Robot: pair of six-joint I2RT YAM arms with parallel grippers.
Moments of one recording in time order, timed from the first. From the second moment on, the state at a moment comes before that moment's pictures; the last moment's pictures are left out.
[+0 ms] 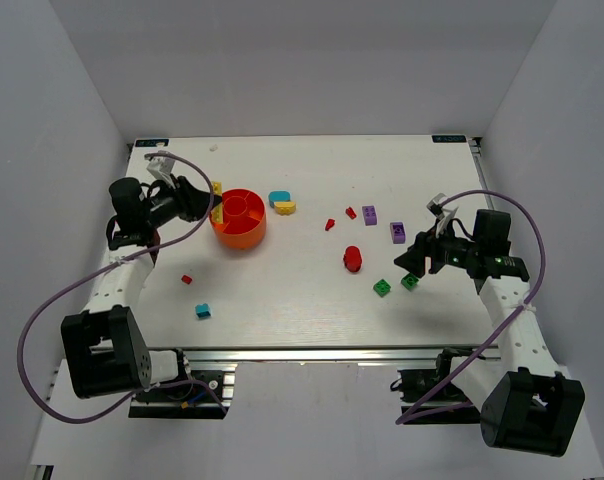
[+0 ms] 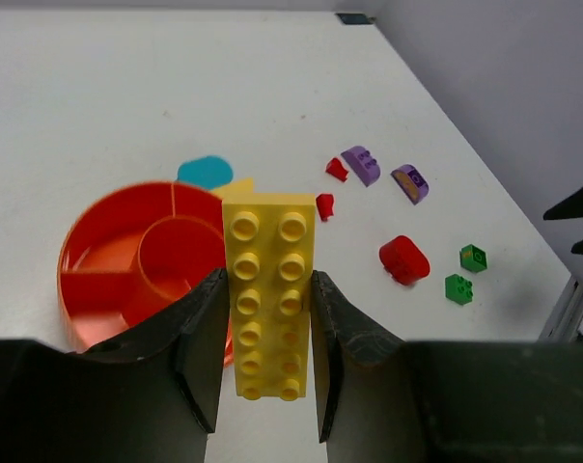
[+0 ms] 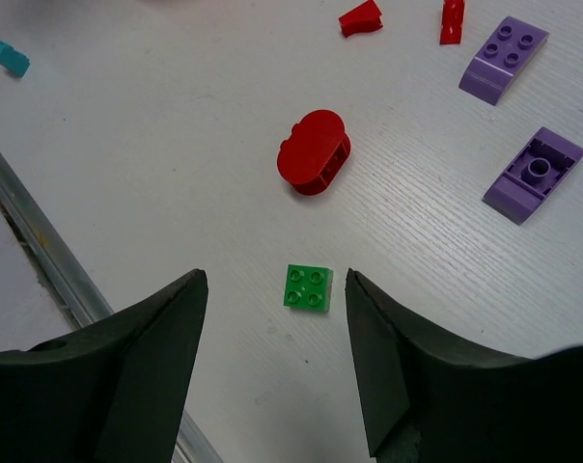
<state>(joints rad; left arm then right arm) 0.16 1.29 0.83 0.20 0.88 -0.29 -0.09 0.99 0.73 -0.50 -0.91 -0.34</state>
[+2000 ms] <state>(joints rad) 0.19 1.68 0.74 0.88 1.03 -0.23 -0.09 1.04 0.72 -0.50 -0.90 -0.35</state>
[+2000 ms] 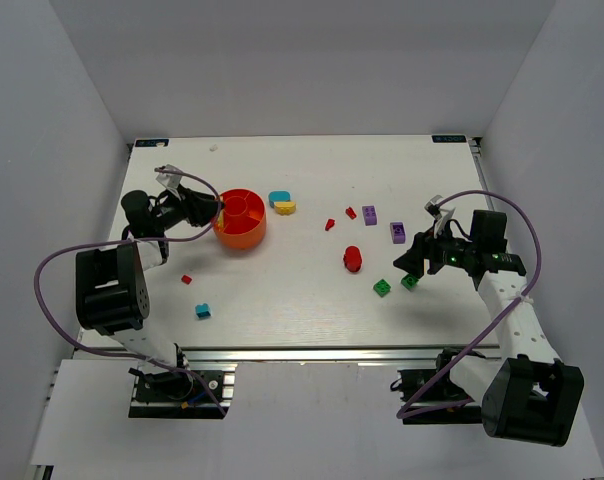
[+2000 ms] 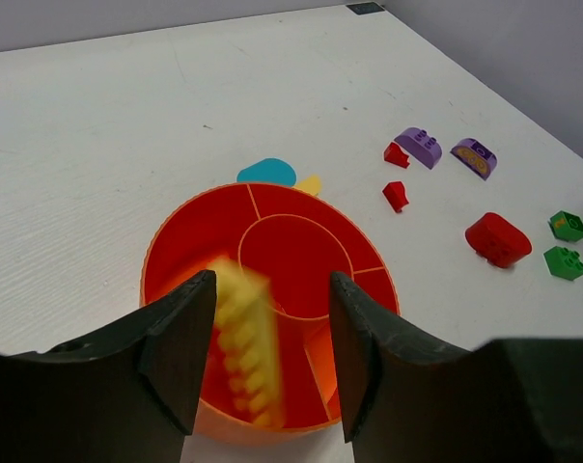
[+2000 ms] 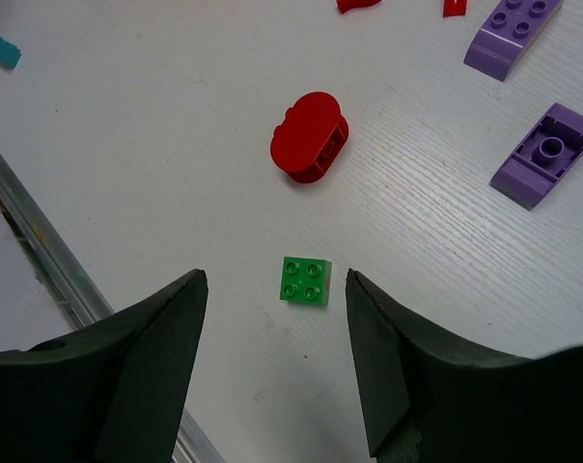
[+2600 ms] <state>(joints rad) 0.19 1.46 0.76 0.78 0.91 -0.39 -0.03 1.04 0.72 -0.57 -1.06 -0.71</state>
